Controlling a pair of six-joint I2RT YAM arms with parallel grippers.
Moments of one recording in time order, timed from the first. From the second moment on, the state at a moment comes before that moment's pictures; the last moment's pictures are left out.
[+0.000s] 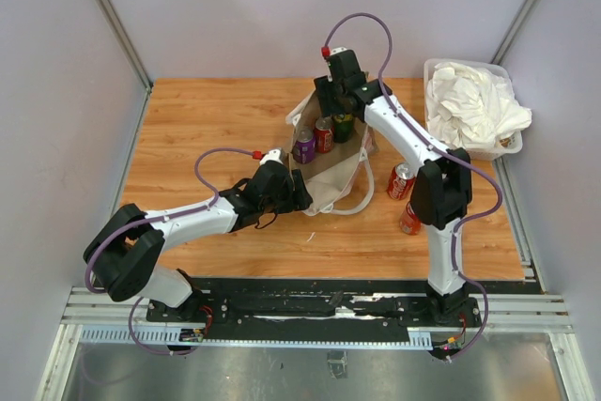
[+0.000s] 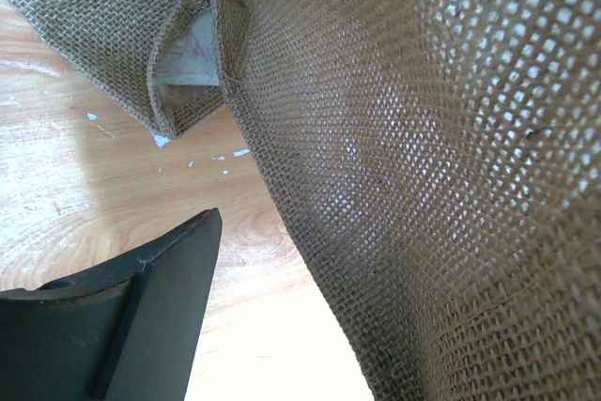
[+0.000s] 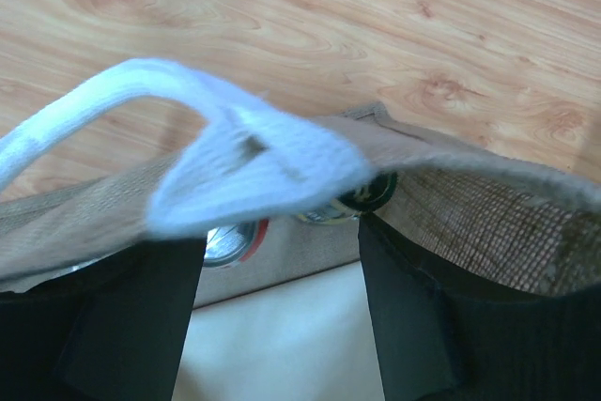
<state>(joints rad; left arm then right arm) -0.77 1.43 0.72 0.01 -0.16 -0.79 0.51 2.06 1.98 -0.62 0.22 0.09</state>
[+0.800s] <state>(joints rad) -0.77 1.44 0.72 0.02 -0.16 -0.79 0.48 2.13 2.00 -0.52 0.29 0.09</state>
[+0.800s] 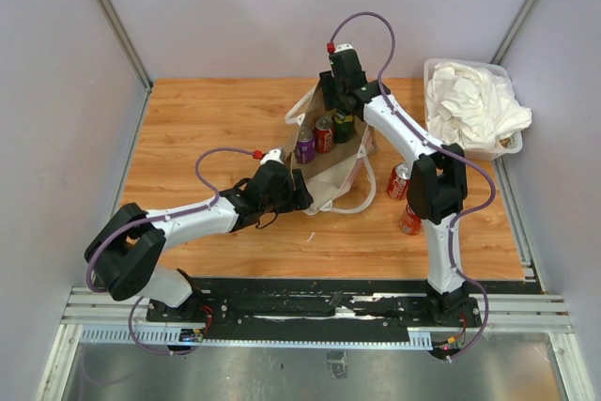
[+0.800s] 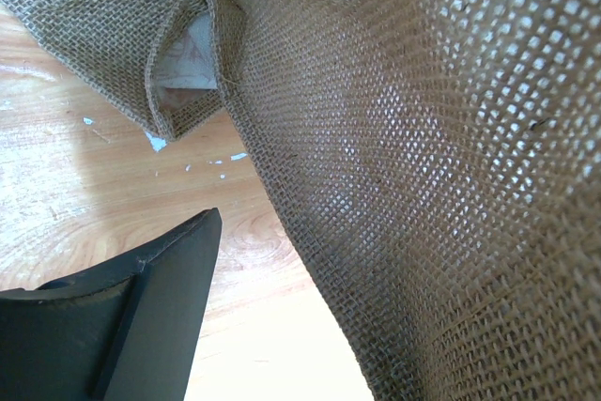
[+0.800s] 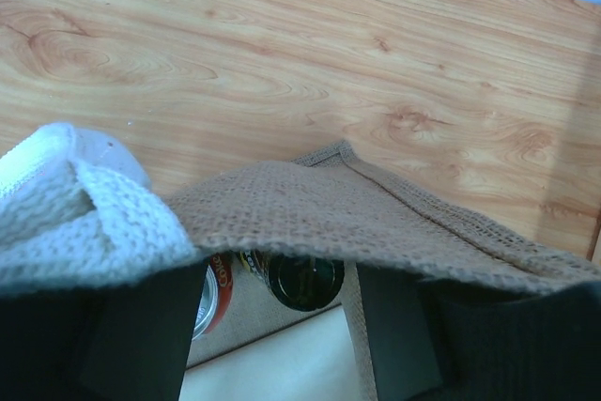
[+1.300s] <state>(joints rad) -0.77 1.45 0.72 0.03 -0.14 -0.79 0.47 2.14 1.99 -0.49 0.29 0.08</state>
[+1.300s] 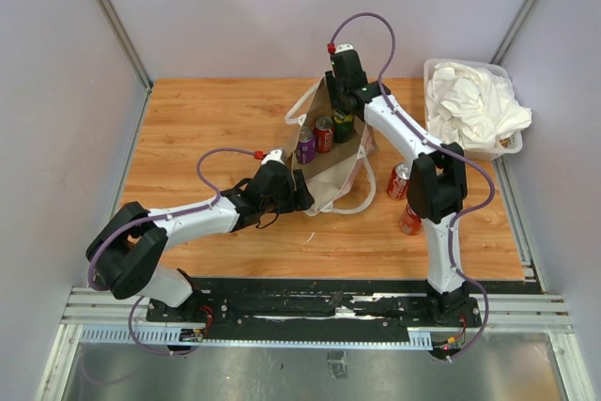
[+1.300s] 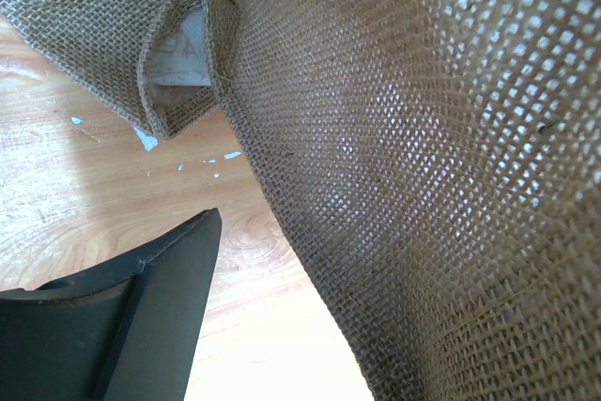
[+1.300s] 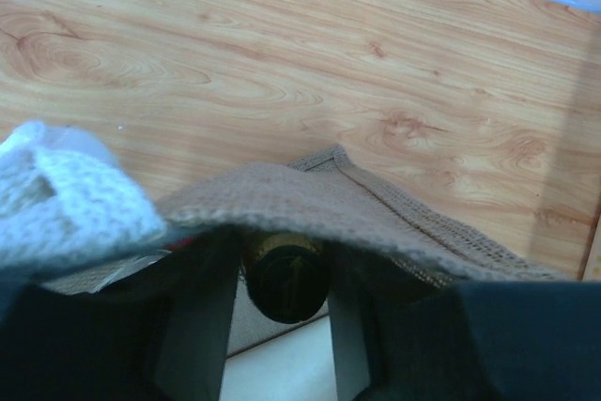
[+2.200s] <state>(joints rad) -0.77 1.45 0.72 0.04 -0.14 -0.79 0.45 2.11 1.97 -0.47 0.19 -0.09</state>
